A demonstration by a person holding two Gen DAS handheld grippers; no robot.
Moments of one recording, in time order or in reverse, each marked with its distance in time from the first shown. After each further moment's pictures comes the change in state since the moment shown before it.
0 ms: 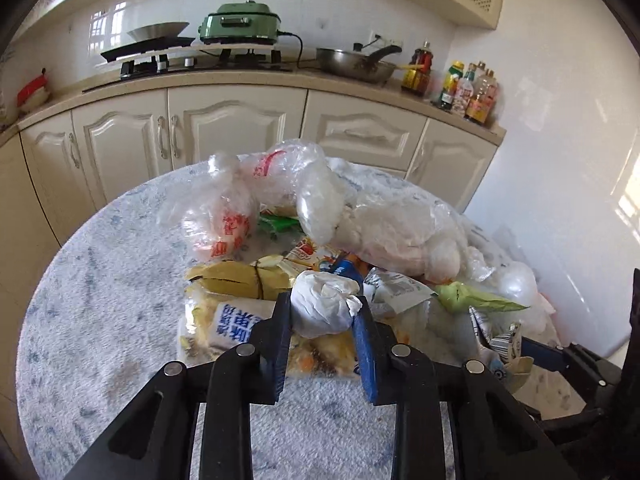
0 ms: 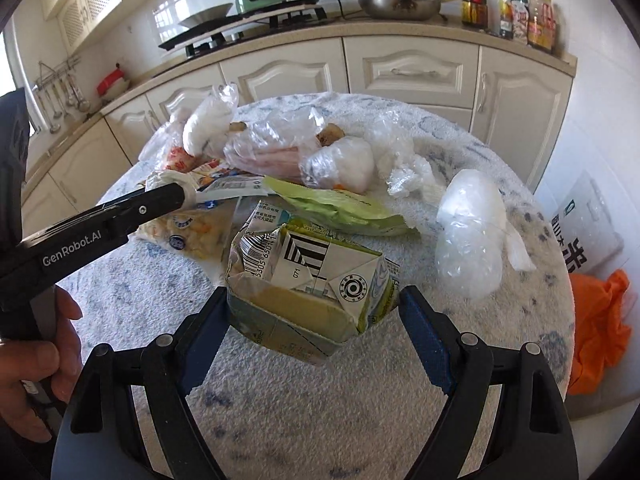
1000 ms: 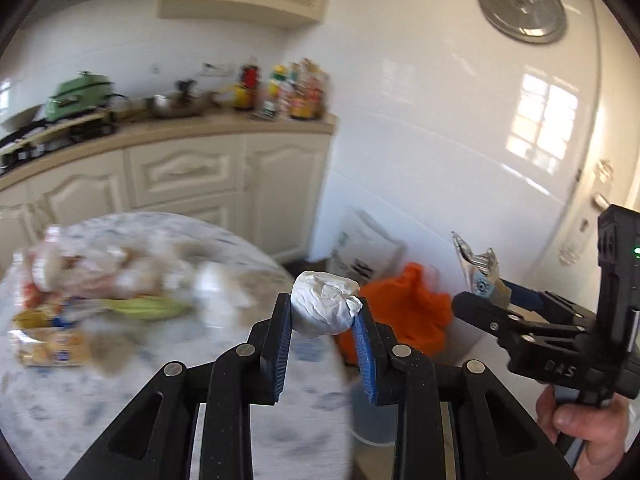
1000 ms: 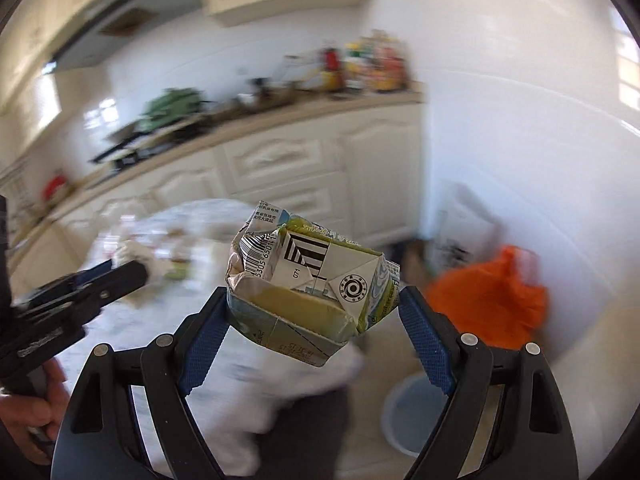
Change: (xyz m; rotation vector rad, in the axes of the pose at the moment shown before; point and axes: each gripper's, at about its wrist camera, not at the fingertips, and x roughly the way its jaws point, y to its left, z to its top) left arm -0.092 -0.230 -0.080 0.300 -0.041 -0.381; right arm -0.200 -0.163 -0.065 0.262 -0.286 -0.262
